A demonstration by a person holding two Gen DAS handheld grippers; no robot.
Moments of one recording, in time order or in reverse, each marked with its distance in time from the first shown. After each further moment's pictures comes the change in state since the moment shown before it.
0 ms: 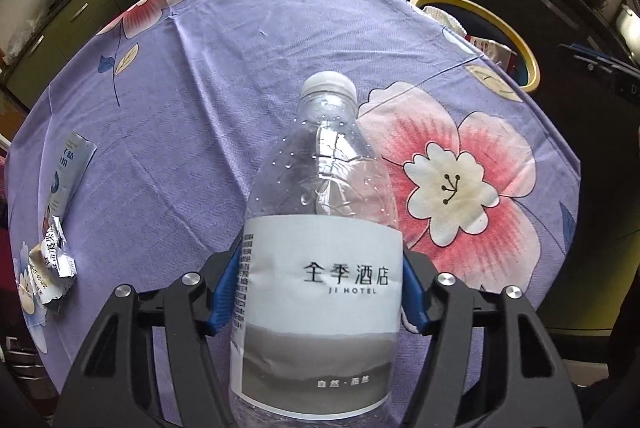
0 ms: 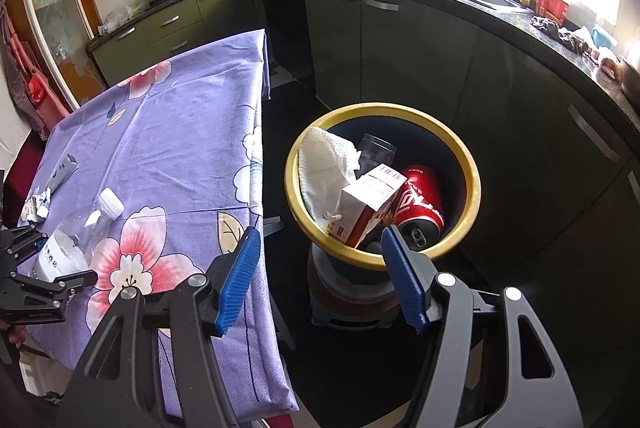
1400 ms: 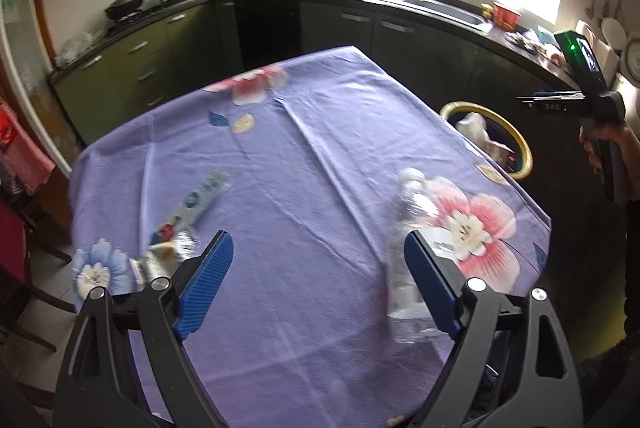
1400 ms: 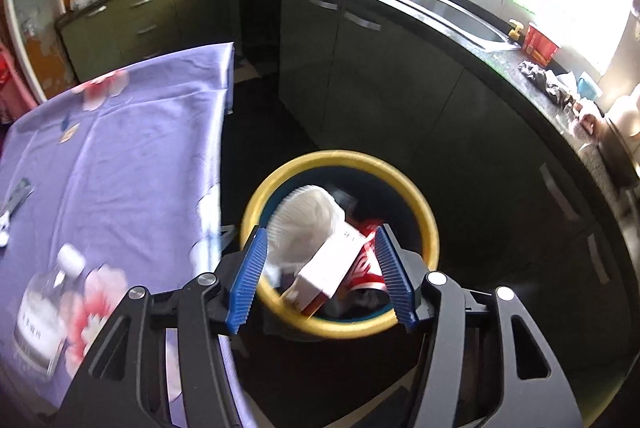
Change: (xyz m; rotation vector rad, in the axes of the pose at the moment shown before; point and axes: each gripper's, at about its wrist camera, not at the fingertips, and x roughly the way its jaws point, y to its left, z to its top) left arm -0.118 0.076 -0.038 -0.104 -0.313 0.043; right arm 0.015 0.011 0.077 -0.081 0.031 -0.165
